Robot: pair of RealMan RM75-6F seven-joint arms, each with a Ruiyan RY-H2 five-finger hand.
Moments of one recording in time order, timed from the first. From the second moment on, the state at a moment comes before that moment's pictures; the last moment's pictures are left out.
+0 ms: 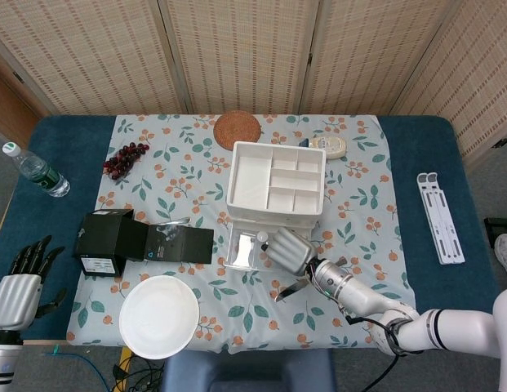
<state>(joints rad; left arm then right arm) -0.13 -1.21 -0.03 -1.49 1.51 1.46 0.01 0.96 -1.35 0.04 -1.67 -1.23 0.78 -0.86</state>
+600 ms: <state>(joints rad) -0.12 -1.21 -0.03 -1.49 1.51 1.46 0.00 0.98 -1.37 0.03 -1.65 -1.20 0.79 -0.86</state>
